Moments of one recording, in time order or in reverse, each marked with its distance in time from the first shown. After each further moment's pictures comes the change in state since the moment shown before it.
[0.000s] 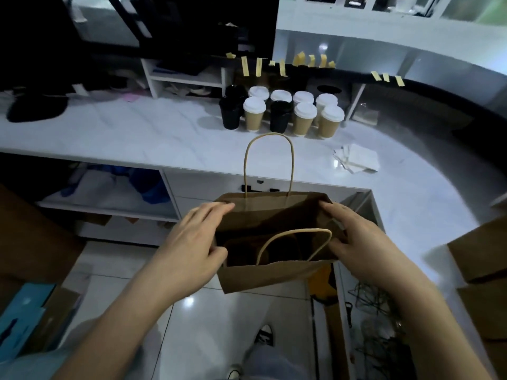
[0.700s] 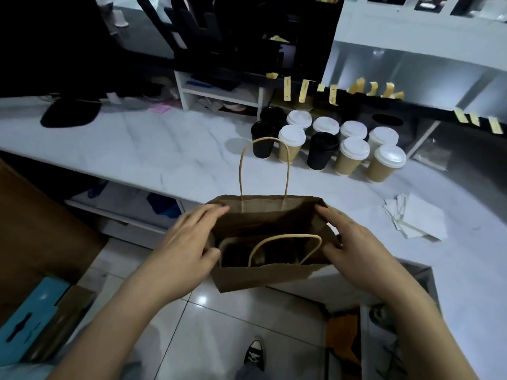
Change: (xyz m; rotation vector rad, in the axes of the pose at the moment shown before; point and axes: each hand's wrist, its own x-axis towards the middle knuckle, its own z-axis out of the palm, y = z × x) left_hand 0.150 -0.059 -0.040 -0.022 0.064 -0.198; right_hand 0.219 -0.015 -0.007 0.046 -0.170 -0.109
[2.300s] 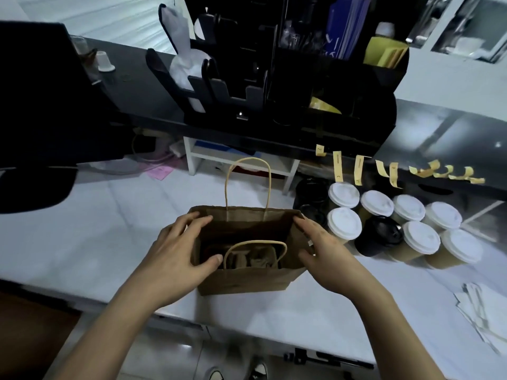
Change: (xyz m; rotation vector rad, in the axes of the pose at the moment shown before) left_hand 0.271 -0.207 -0.131 -0.037 -0.010 0.000; right_hand 0.315 -0.142 0.031 0.025 0.009 0.044
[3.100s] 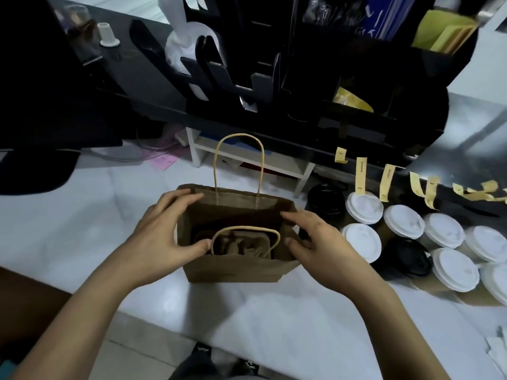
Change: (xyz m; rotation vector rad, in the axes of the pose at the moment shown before) left_hand 0.058 -0.004 -0.012 -0.089 0.086 -0.056; right_hand 0.069 -0.001 -0.024 0.029 -0.081 -0.110
